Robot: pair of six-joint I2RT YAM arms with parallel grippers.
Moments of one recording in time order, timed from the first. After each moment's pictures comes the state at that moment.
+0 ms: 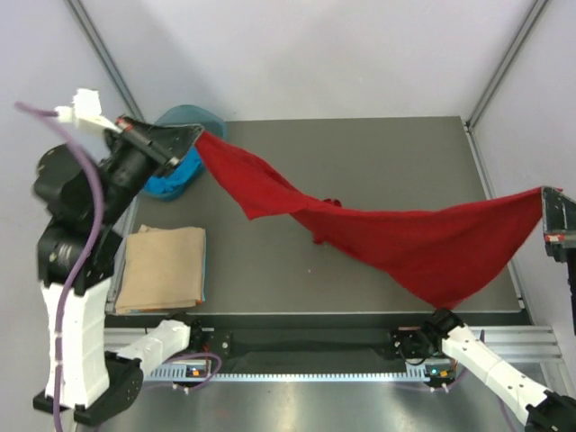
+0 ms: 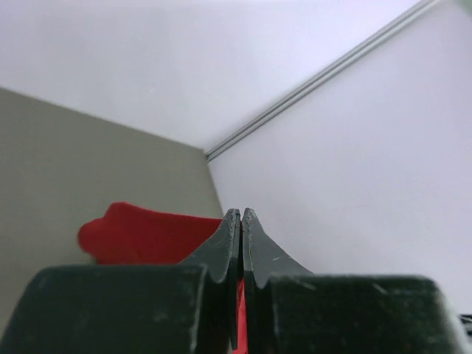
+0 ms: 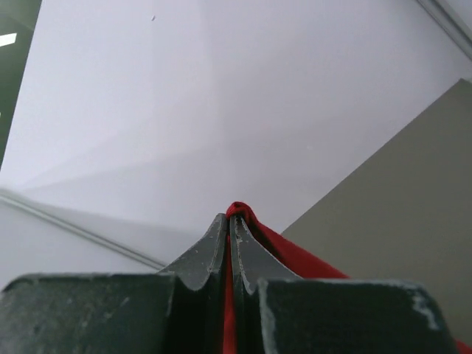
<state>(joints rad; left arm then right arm) -0.24 1.01 1.78 -0.68 0.20 -0.90 0.55 0.50 1.56 -0.80 0.71 0.80</state>
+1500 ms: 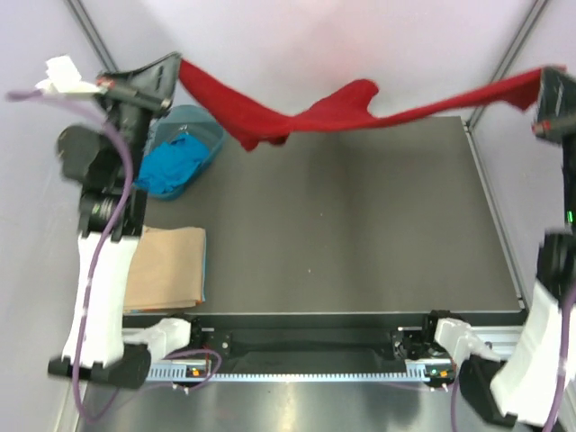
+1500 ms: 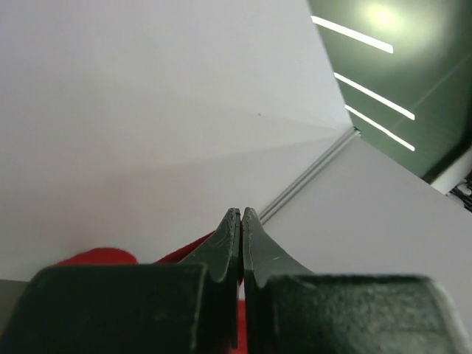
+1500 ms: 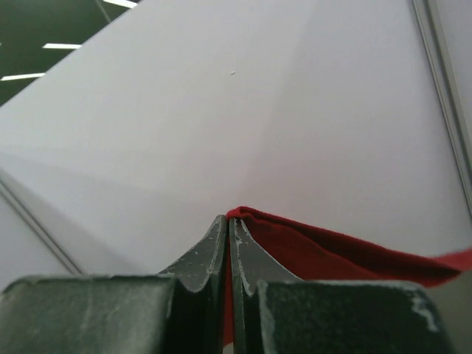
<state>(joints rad) -0.15 1.14 1.61 0.04 0.09 -1.00 -0.20 1.01 1.92 -0.47 -0.12 0.60</state>
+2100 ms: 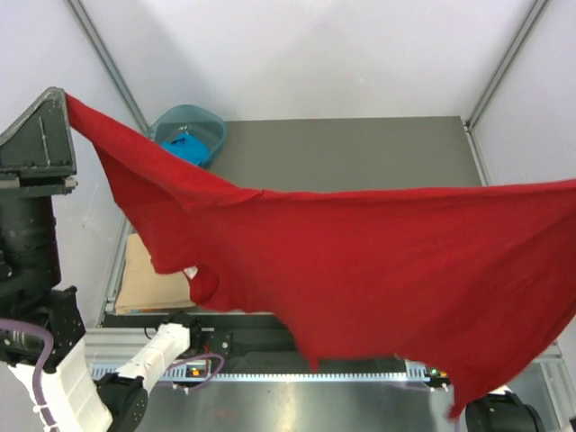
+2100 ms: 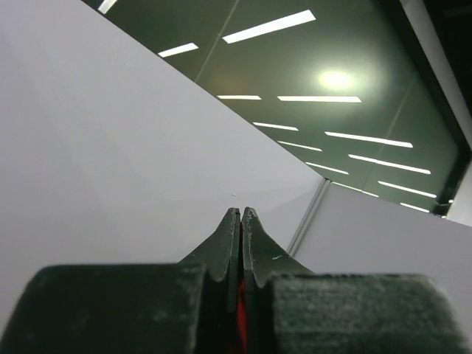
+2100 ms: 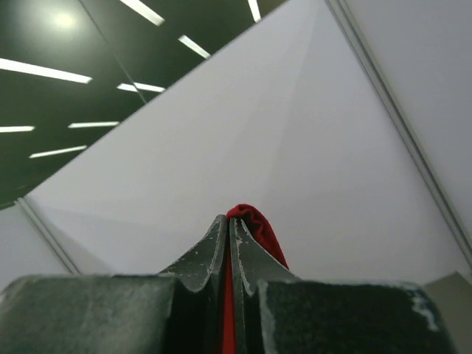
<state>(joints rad) -0.15 0.87 1.92 -0.23 -0.01 -0.71 -0.06 0.74 2.17 -0.79 0.13 0.58</state>
